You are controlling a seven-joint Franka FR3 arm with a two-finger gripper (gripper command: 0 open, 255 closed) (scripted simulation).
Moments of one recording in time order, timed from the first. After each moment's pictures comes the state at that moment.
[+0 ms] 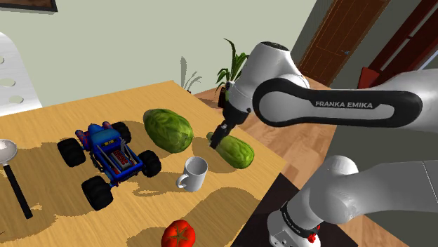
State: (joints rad) arm 0.16 -0.67 0.30 -2.65 0.26 2.12 -0.08
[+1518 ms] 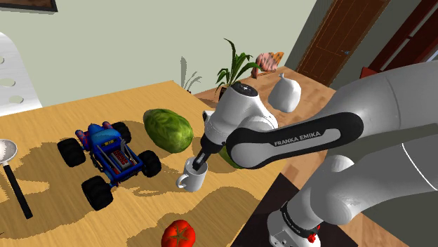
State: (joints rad) arm 0.19 -0.41 0.46 -2.74 0.29 2.52 -0.04
